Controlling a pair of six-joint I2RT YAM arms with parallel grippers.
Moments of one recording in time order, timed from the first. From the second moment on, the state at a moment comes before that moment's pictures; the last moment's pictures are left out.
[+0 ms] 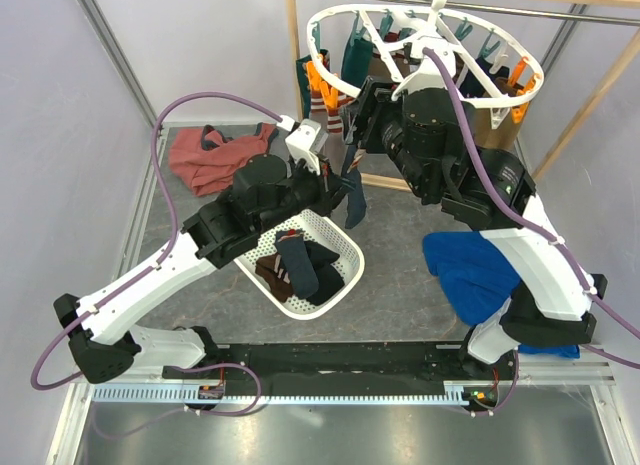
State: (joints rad) left arm -0.93 1.24 1.39 -0.31 -0.08 -0.35; right arm 1.01 1.57 2.32 -0.86 0.68 0.46
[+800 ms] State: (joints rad) left arm -0.97 1.26 1.42 -0.31 -0.10 -0.35; right arm 1.04 1.62 2.32 -0.91 0.89 0.39
